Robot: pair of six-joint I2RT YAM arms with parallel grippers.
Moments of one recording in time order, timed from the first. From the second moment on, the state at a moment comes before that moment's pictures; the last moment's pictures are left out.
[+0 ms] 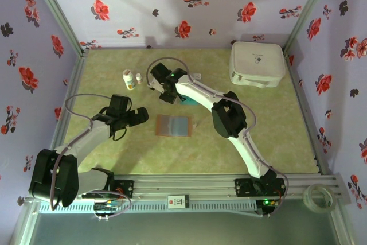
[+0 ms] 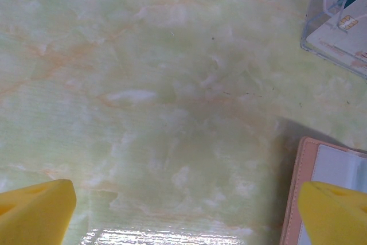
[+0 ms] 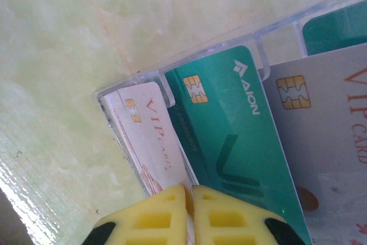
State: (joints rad) left arm -0.32 1.22 0.63 -0.37 0.01 -0.57; right arm 0.82 2.40 2.16 -0.95 0.17 -0.39
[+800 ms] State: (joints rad) left arm -0.32 1.22 0.62 -0.37 0.02 -0.57; right arm 0.85 2.39 2.18 -1.02 0.13 -0.47
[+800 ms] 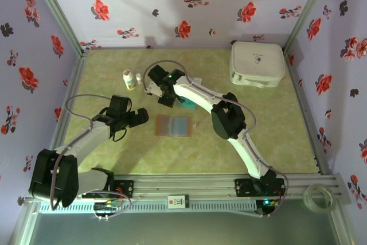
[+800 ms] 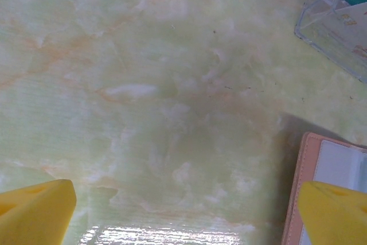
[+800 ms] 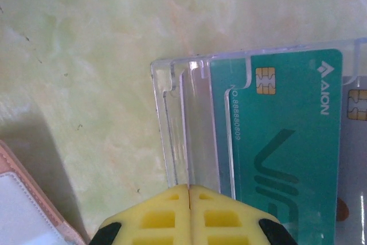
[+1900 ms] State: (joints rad) left arm -0.32 1.20 0.62 -0.37 0.03 -0.57; right arm 0.86 2.08 2.06 -0.96 0.11 -0.33
